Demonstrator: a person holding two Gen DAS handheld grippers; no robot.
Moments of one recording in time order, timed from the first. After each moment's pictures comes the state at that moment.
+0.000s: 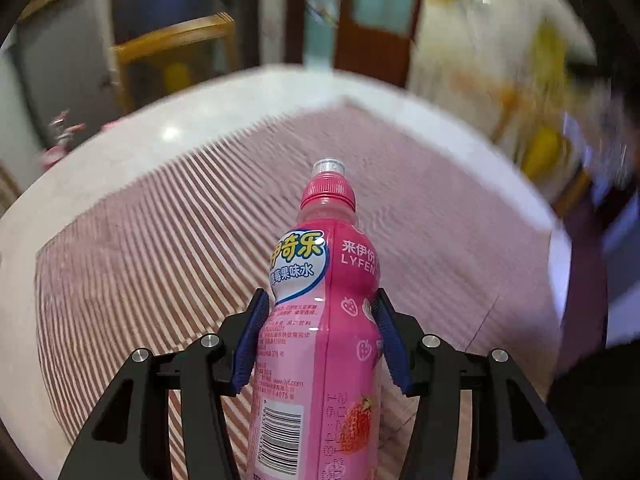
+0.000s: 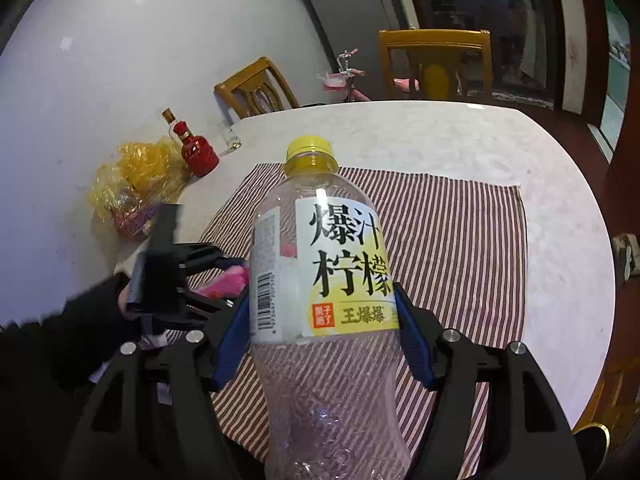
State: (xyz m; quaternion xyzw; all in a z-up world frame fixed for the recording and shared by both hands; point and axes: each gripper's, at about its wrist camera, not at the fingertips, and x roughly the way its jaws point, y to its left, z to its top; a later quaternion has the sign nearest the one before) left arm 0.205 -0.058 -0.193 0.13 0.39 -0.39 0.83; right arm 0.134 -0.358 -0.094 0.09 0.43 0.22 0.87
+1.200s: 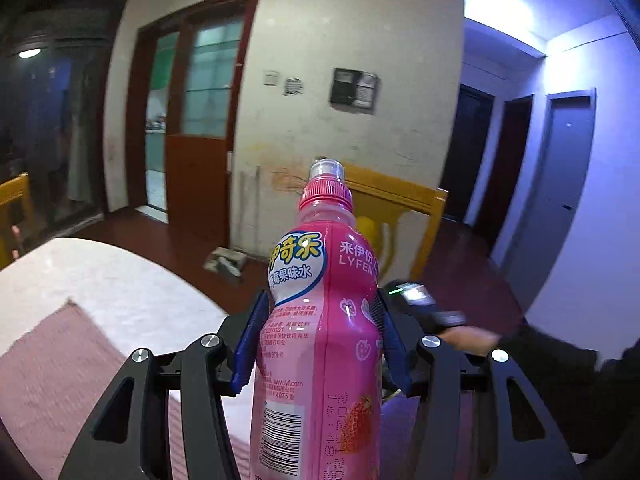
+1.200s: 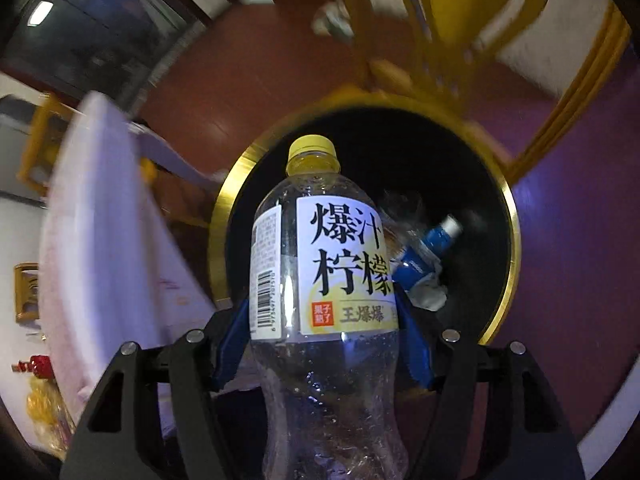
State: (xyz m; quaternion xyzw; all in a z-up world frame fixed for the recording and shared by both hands) left arm 0.010 -0.359 -0.092 0.09 0.21 -0.65 0.73; right arm -0.086 -0.729 -0.367 0.42 0.52 -0.25 0.70
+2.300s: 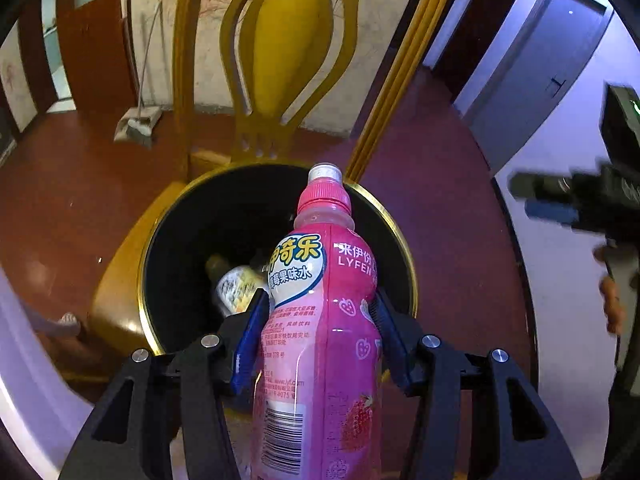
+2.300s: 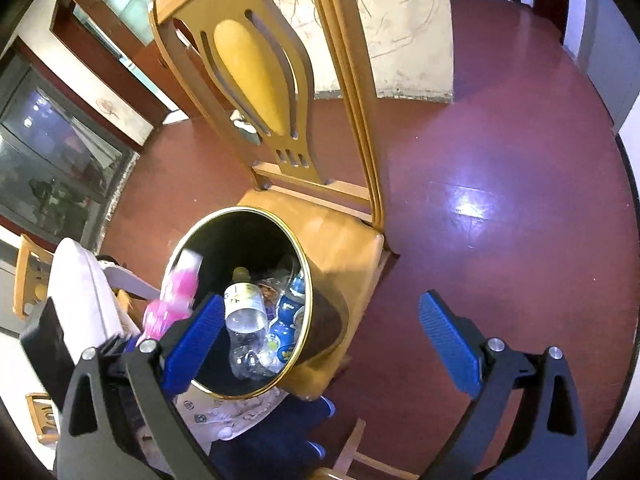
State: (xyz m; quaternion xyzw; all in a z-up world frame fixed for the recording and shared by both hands) left arm -0.042 -0.637 -0.311 0.30 0.41 -0.66 0.55; right arm -0.278 -0.715 -0.276 0.46 0.32 -0.44 0.70
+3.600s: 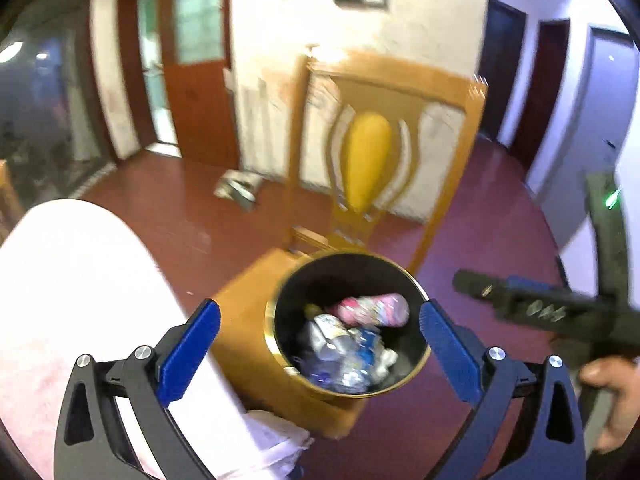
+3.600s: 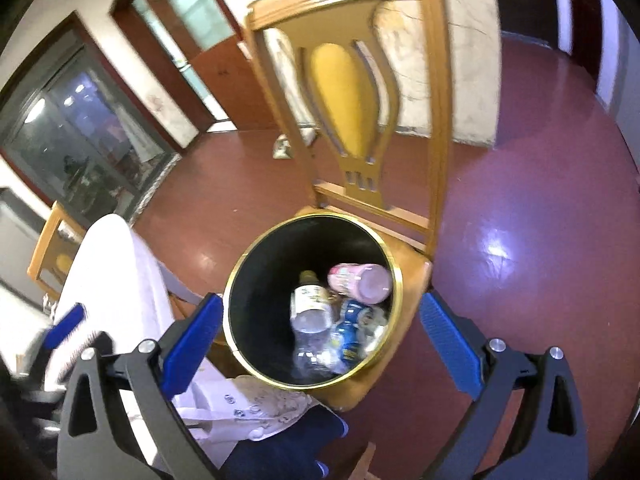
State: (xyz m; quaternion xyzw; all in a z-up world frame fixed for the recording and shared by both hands) left arm -0.032 -0.515 -0.182 0.22 0.30 -0.57 0.74; right arm -0.206 -0.653 -0.234 0.39 0.29 -0.40 0.78
